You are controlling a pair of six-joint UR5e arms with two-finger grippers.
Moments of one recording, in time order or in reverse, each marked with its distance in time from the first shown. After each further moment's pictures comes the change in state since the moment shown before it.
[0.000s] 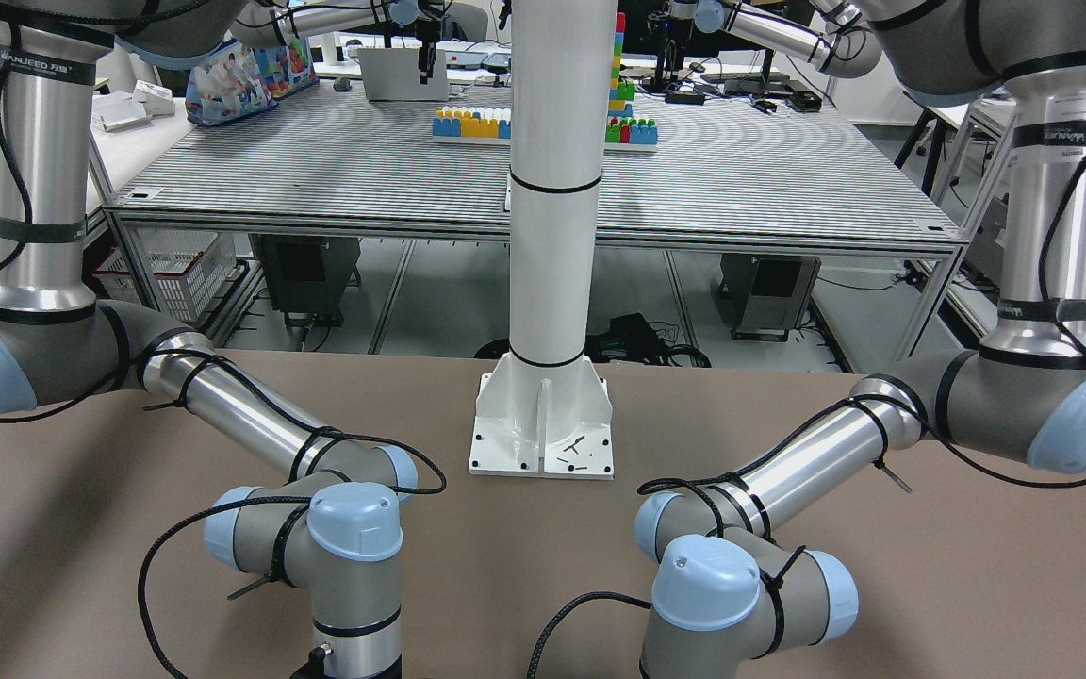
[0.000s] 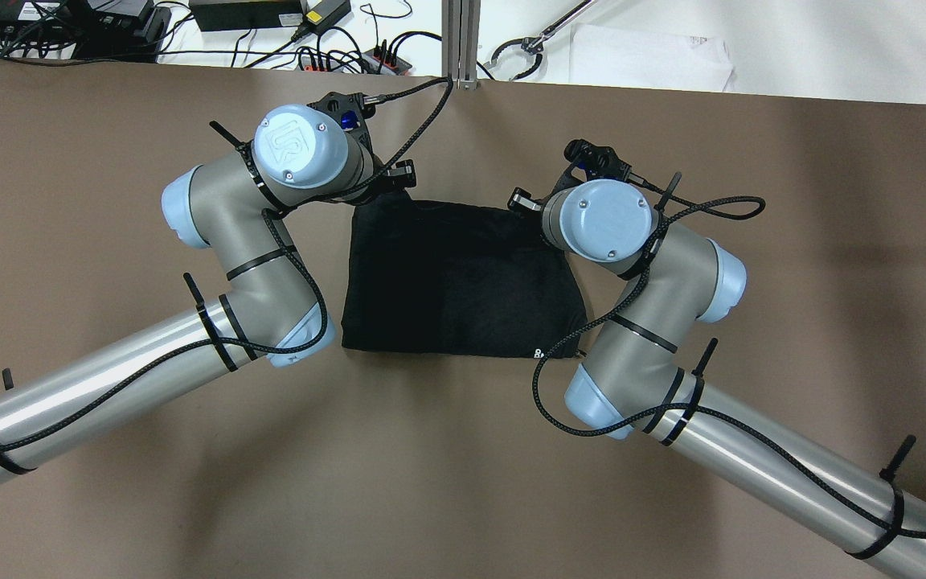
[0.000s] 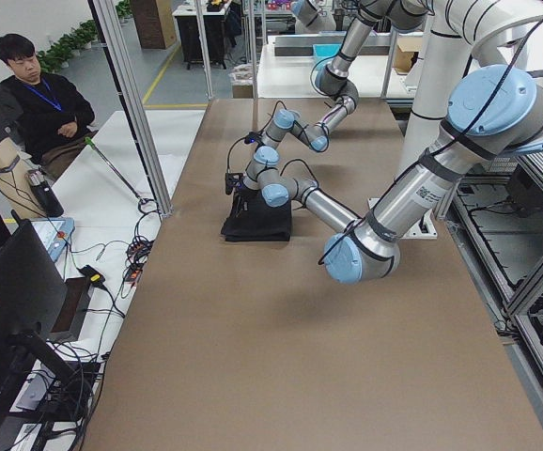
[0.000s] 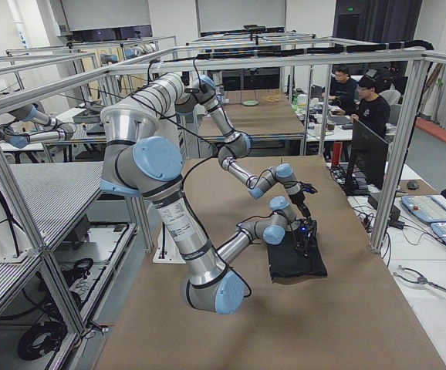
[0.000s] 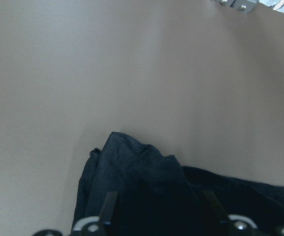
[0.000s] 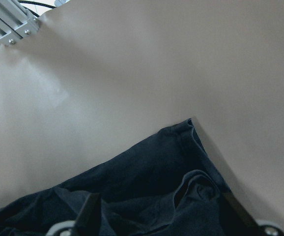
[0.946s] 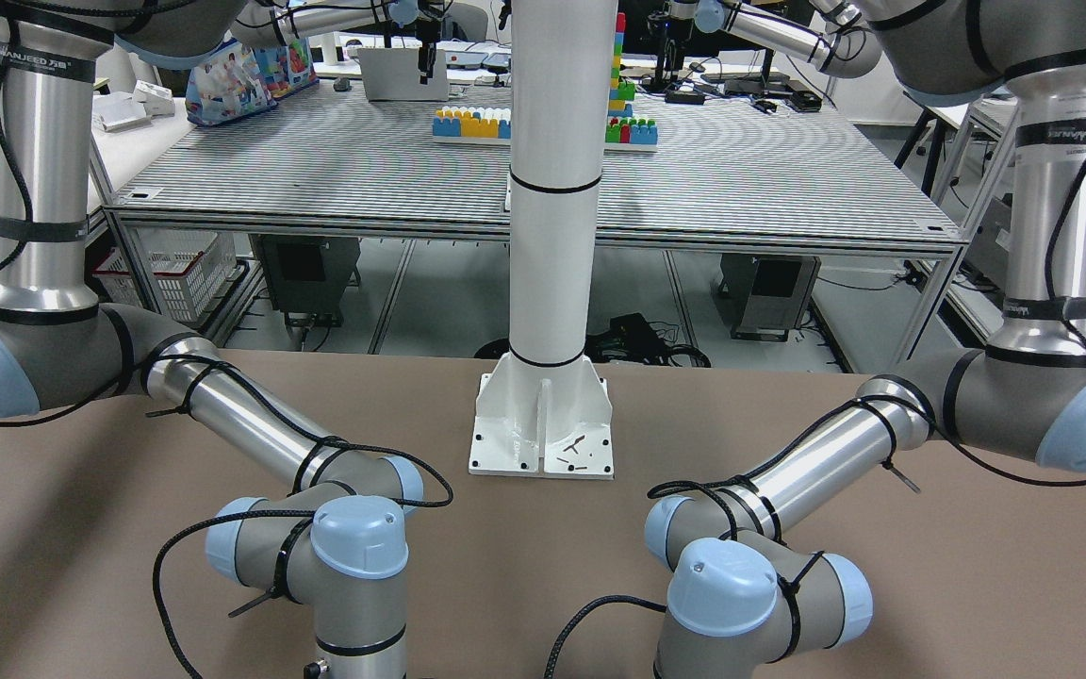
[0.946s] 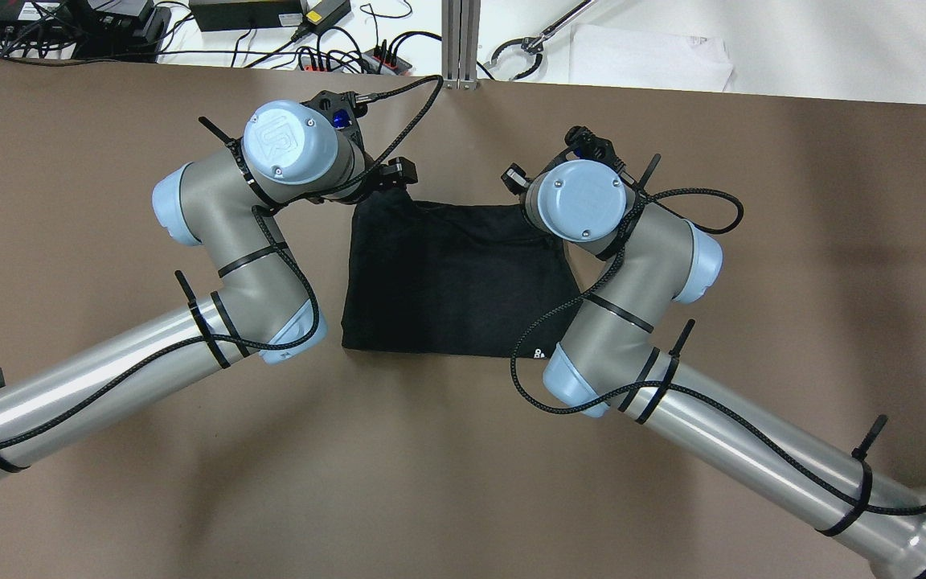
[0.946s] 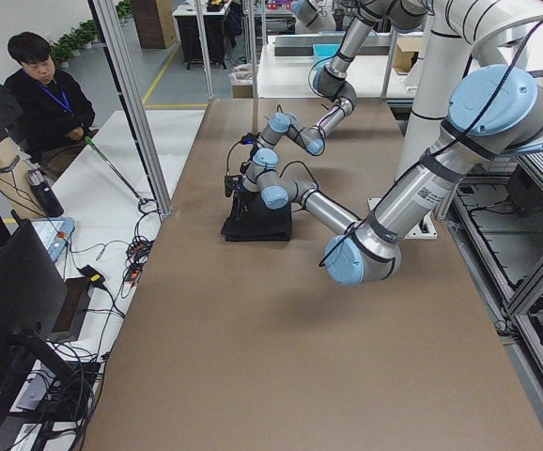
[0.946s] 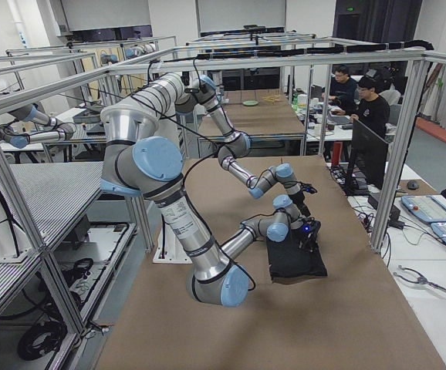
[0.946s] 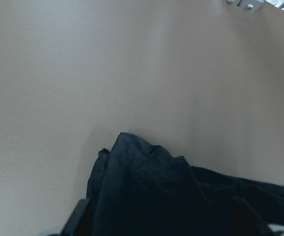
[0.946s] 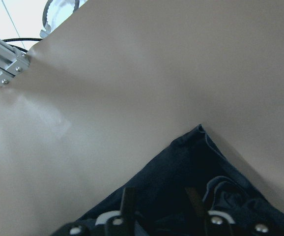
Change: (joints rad) left arm -0.003 0.011 -0.001 -0.002 -0.004 0.003; right arm 0.001 0.068 -0.085 0.000 -0.043 0.206
